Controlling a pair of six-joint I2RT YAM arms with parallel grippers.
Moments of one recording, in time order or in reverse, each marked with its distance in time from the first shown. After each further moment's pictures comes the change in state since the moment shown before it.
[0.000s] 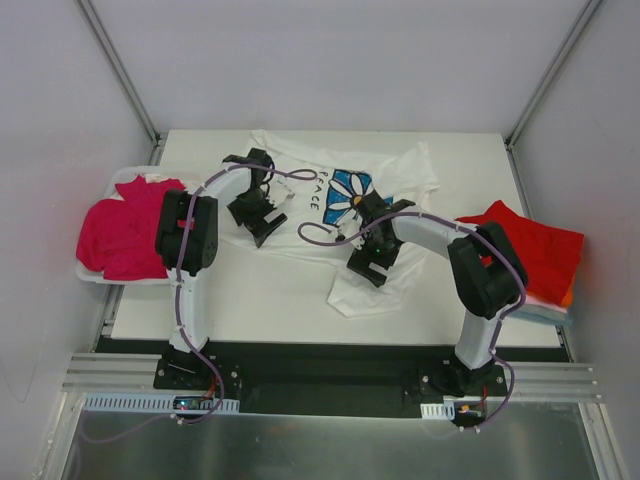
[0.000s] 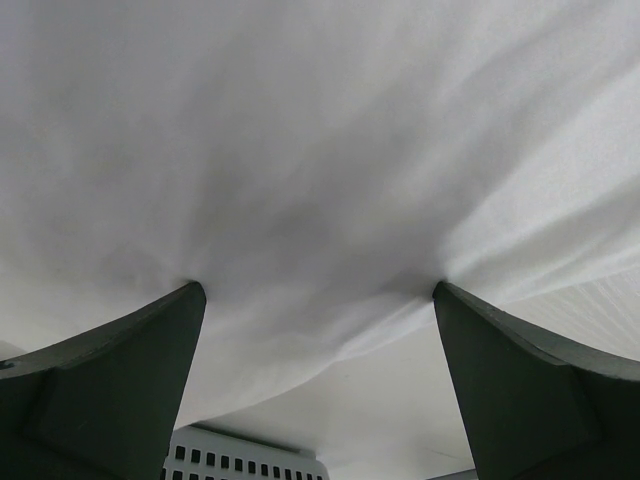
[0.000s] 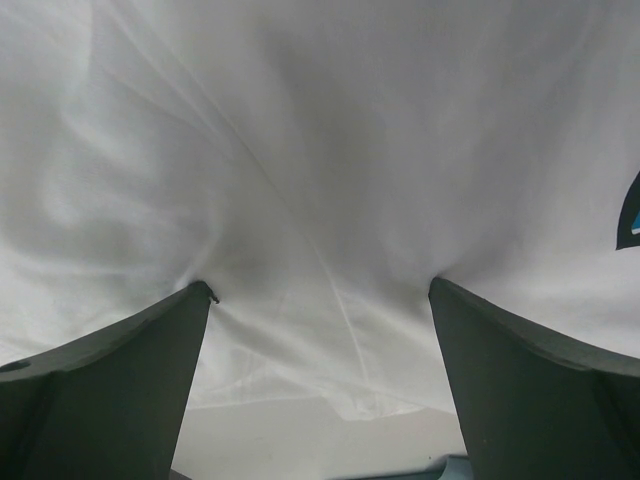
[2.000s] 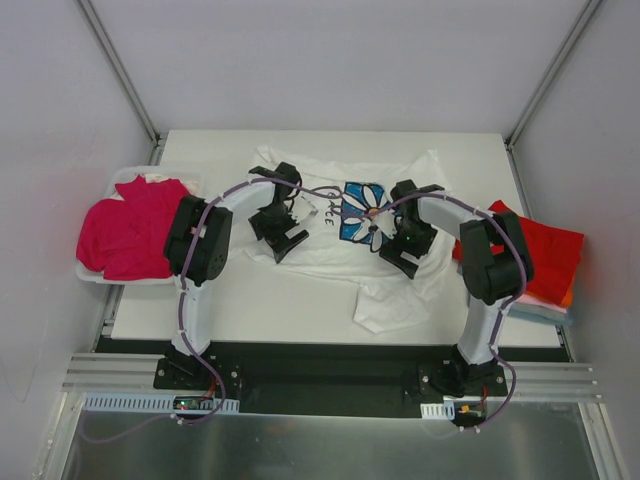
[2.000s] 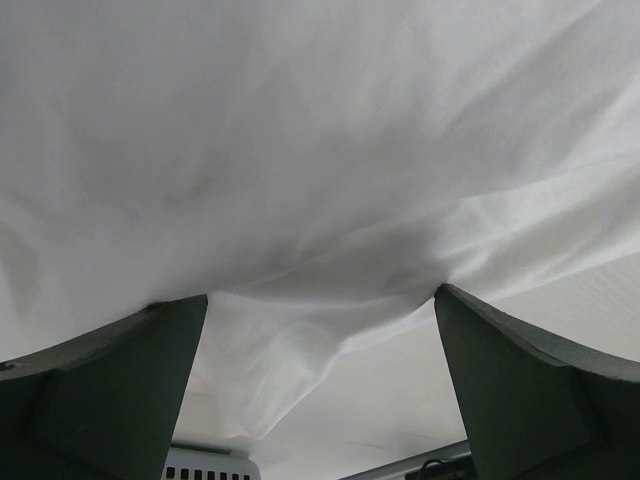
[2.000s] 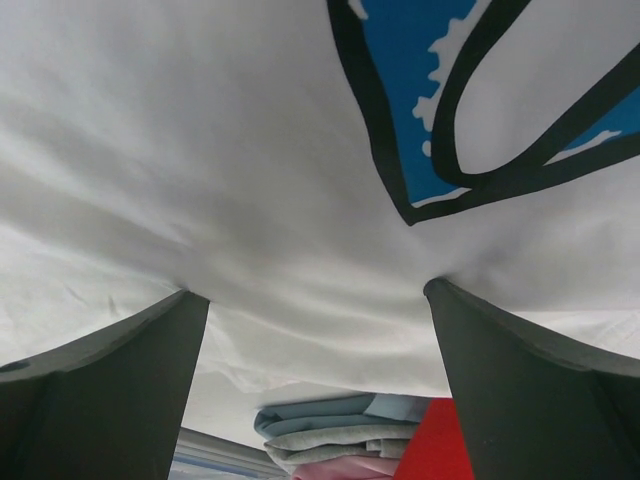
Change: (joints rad) left arm -0.170 -0.056 -0.088 -0.008 0.020 -0.103; right arm -0.237 0.055 0.054 -0.137 0.090 -0.135
